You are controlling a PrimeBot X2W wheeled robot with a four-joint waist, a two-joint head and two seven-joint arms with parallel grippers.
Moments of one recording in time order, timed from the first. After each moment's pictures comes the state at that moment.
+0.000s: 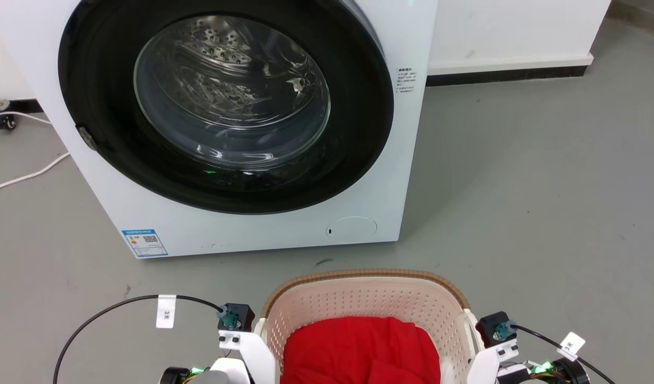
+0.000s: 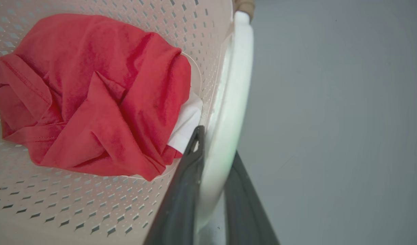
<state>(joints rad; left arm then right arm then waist) -0.55 0.07 -0.86 1.27 -0.87 -0.12 0.06 -0.47 -0.06 0.44 1.29 0.20 0.13 -0.05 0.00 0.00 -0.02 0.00</state>
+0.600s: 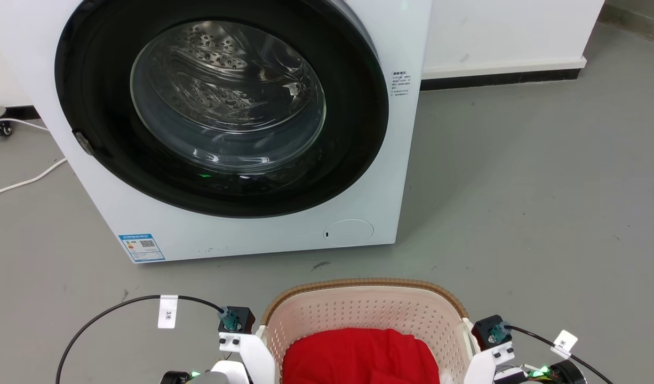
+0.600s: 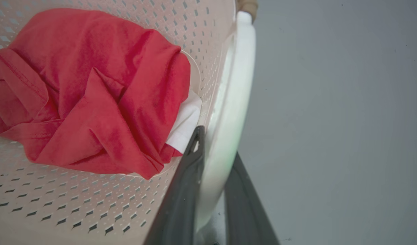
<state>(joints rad) -0.55 0.08 -0.90 1.27 -0.92 -0.12 0.11 -0.47 -0.06 0.53 1.29 0.27 0.12 0.02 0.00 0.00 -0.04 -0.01</state>
